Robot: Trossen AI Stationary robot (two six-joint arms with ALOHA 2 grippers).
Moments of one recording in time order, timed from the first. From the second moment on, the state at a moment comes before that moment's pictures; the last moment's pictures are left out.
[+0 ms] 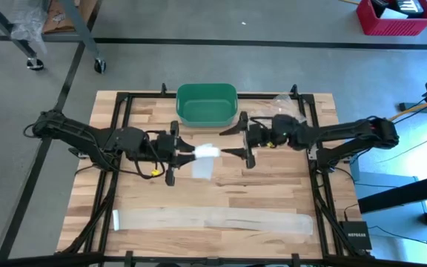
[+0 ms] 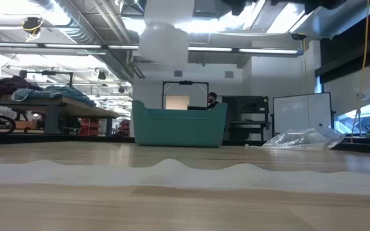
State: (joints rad) left arm -0.30 1.18 1.11 0.09 -0.33 -0.01; right arm -0.03 1.29 0.82 0.52 -0.18 -0.08
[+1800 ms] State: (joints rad) left arm -0.38 1.16 1.11 0.05 -0.38 0.05; right arm 0.08 1.44 0.90 0.47 -0.04 -0.18
